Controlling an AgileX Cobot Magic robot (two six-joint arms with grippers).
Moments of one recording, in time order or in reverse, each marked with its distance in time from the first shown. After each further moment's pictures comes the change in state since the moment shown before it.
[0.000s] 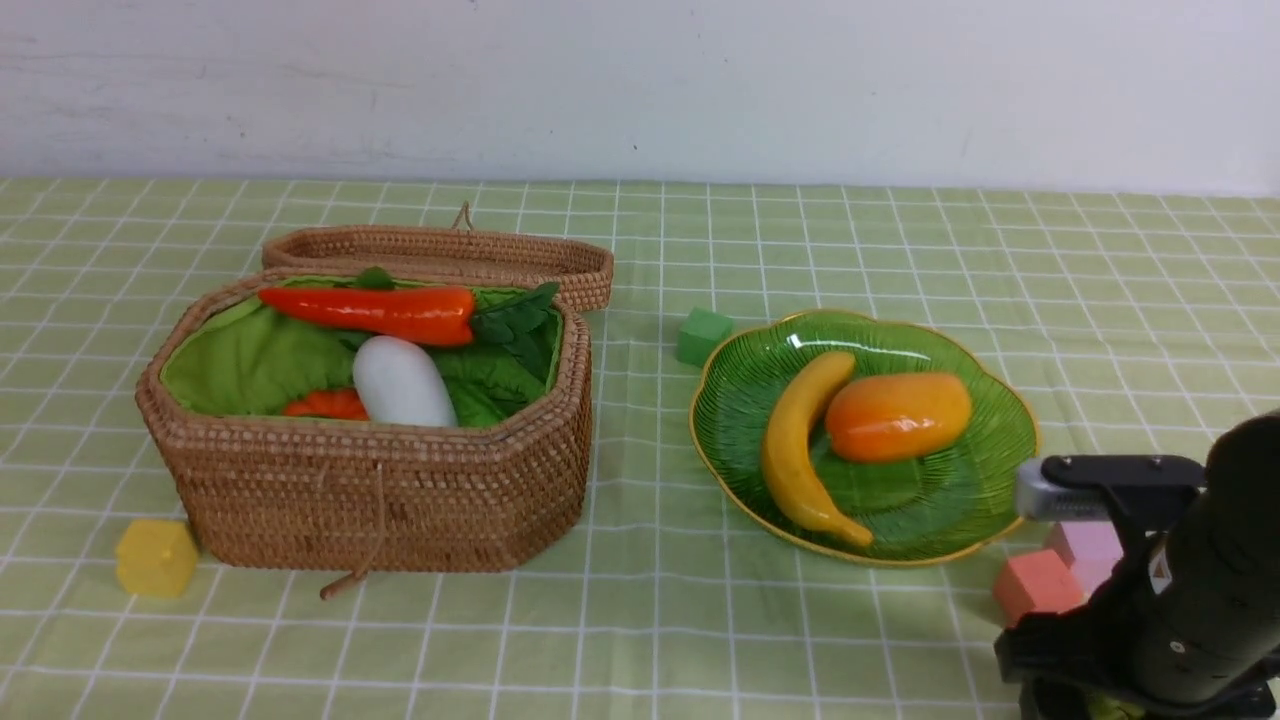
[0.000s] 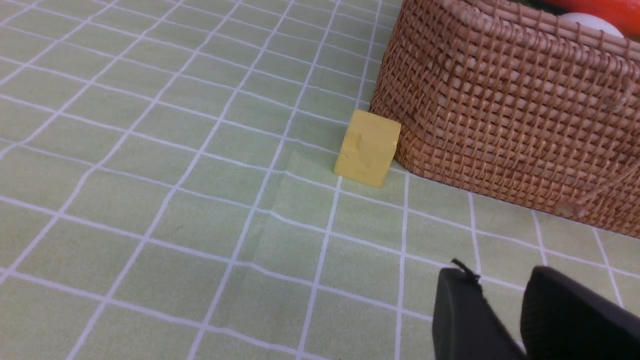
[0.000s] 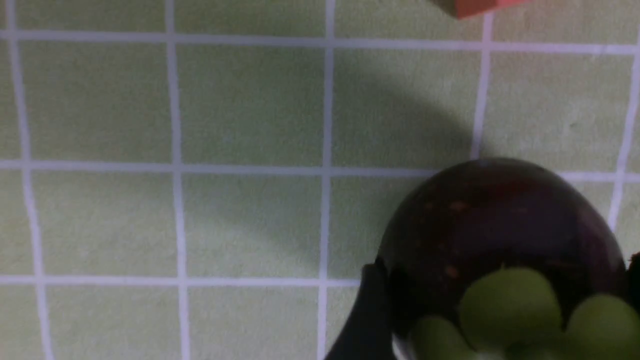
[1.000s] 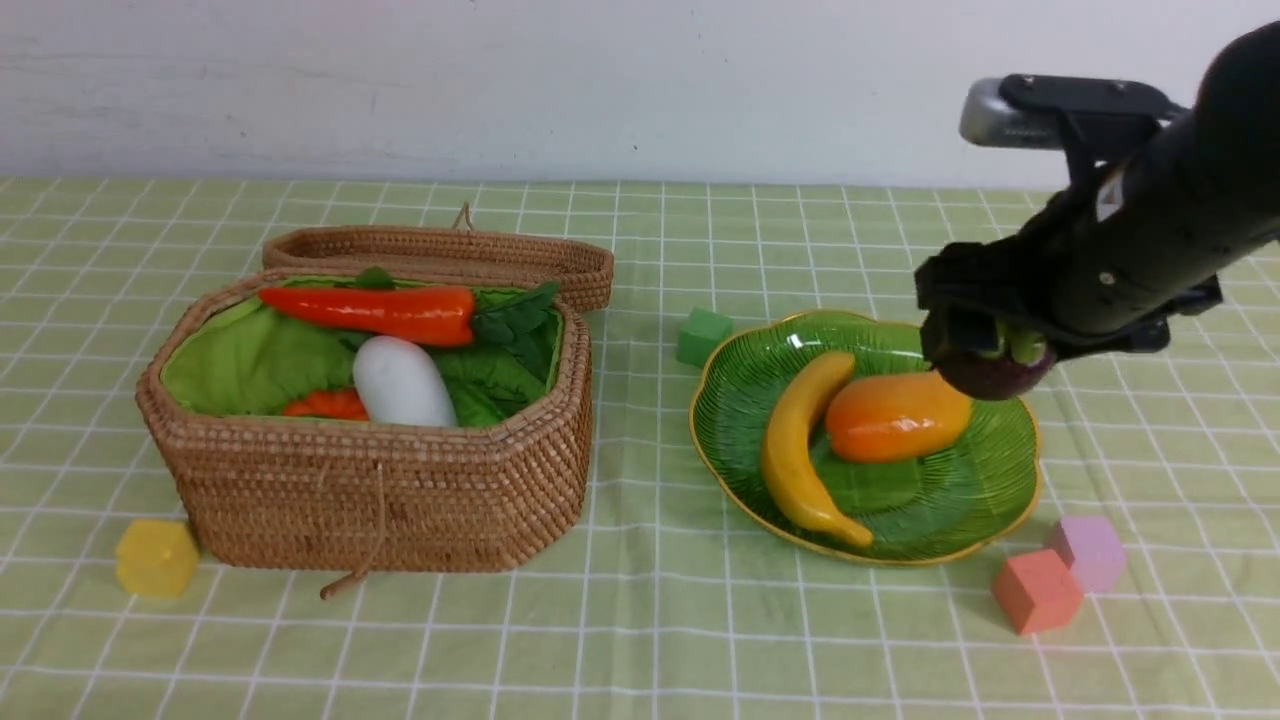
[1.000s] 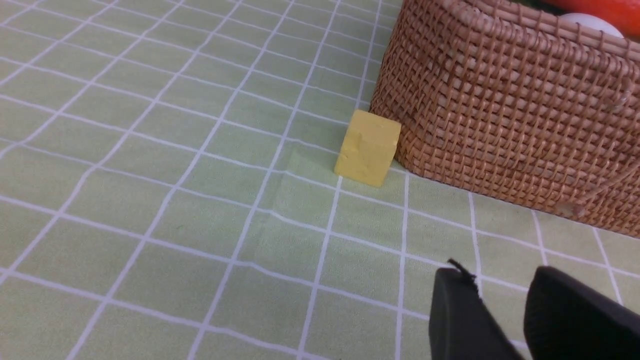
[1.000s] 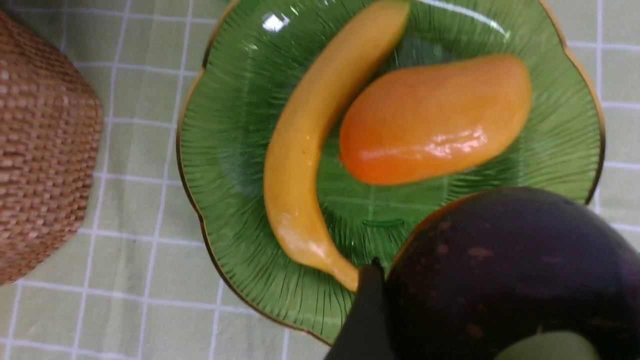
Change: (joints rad) right arm 0.000 0.115 -0.591 -0.006 0.086 -0.055; left arm 0.000 0.000 0.000 0.000 0.000 0.000
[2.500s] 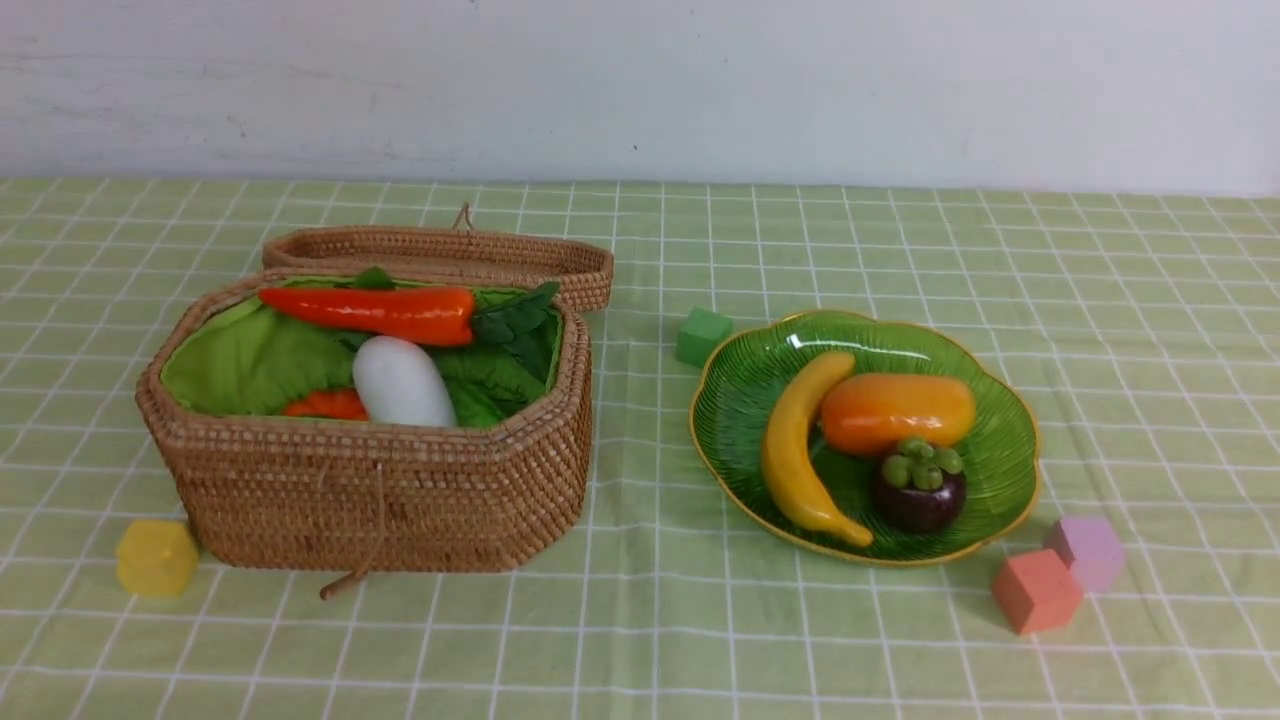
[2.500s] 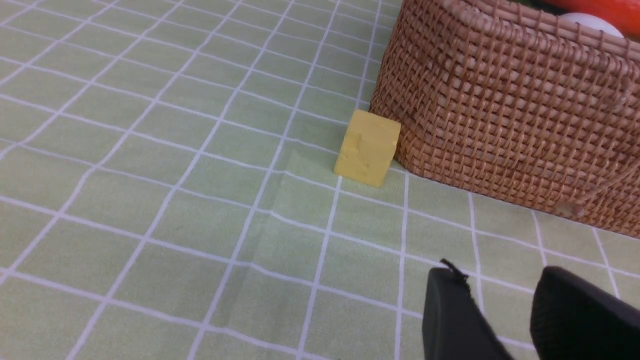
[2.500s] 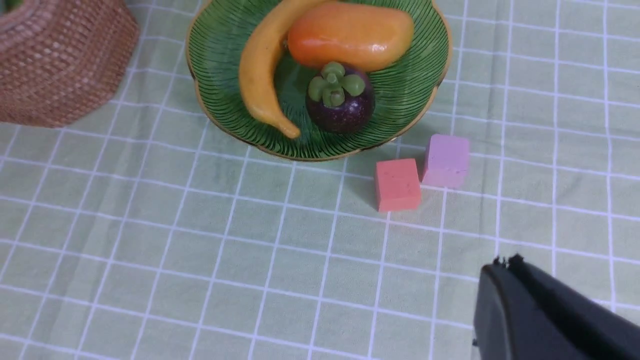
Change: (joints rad) right arm -0.001 -0.964 0.460 -0.026 0.200 -0.122; left arm 0.000 0.000 0.000 0.000 0.000 0.000
